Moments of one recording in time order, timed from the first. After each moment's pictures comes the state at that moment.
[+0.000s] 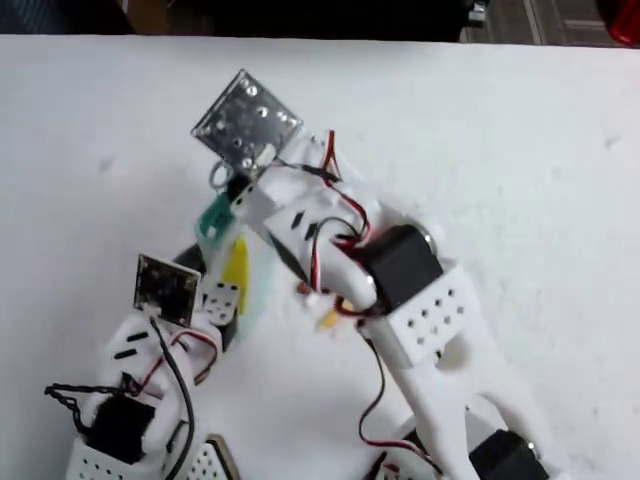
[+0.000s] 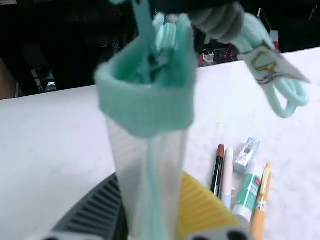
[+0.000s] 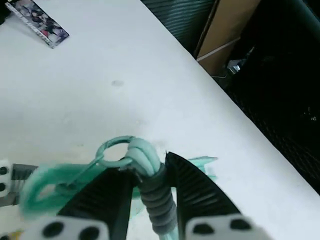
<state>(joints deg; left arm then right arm) 14.9 -102.4 80.9 49.4 2.2 -38.3 -24.2 -3.3 64.5 22.4</state>
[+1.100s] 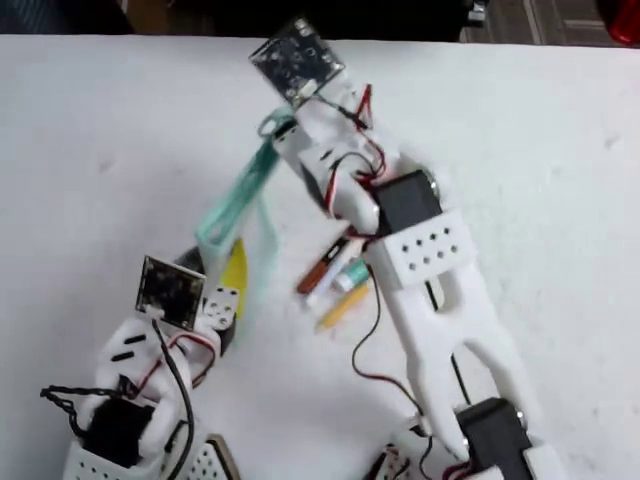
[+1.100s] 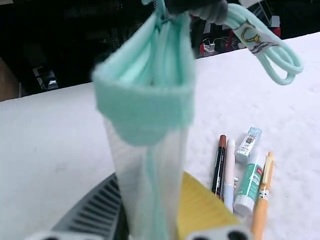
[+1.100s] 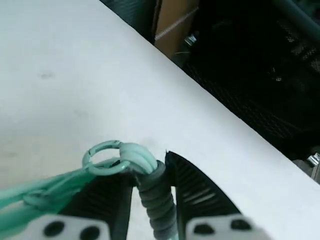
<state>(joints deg) 14.9 -102.4 79.0 52.9 0.1 -24.3 -14.1 -3.3 55.2 22.5</state>
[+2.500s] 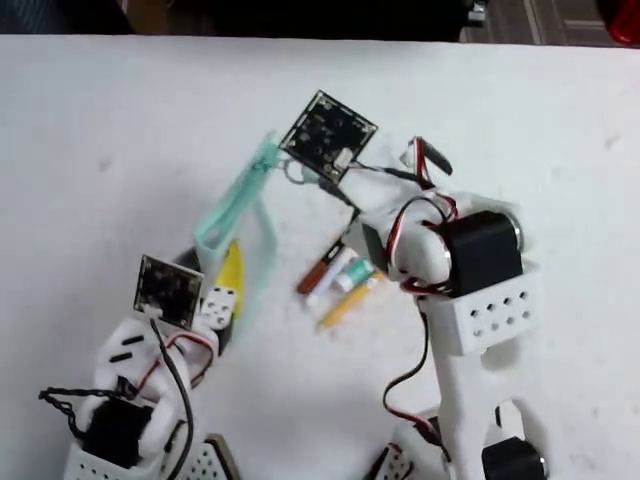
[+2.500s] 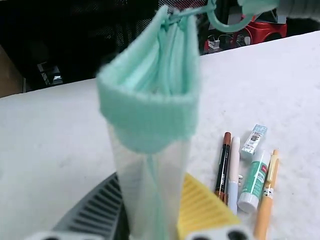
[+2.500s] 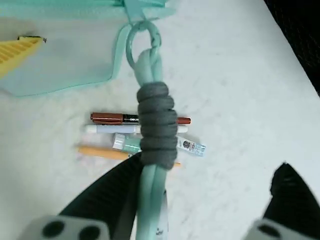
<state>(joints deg) 13.5 -102.4 79.0 53.3 0.0 -21.6 -27.1 -8.7 96.7 38.8</state>
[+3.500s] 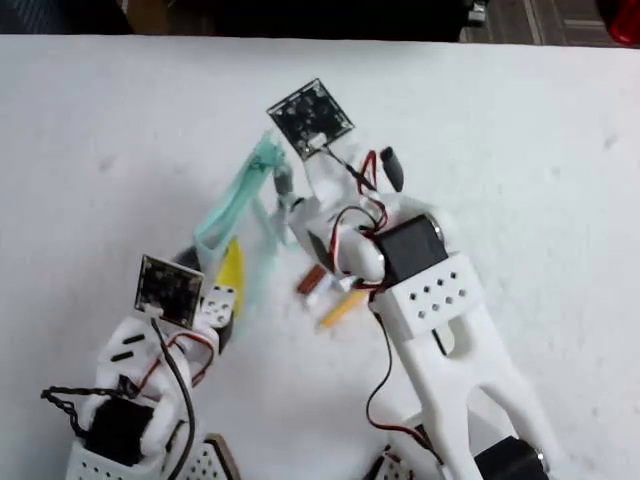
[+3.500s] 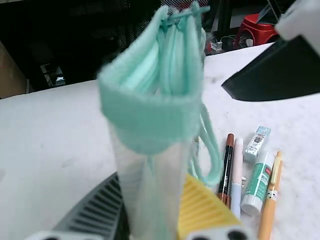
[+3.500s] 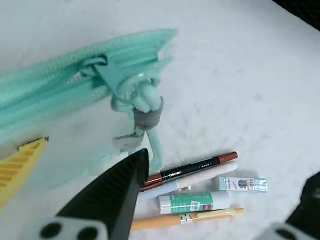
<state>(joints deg) 13.1 -102.5 80.5 51.9 0.0 -29.9 -27.1 12.2 70.9 11.2</state>
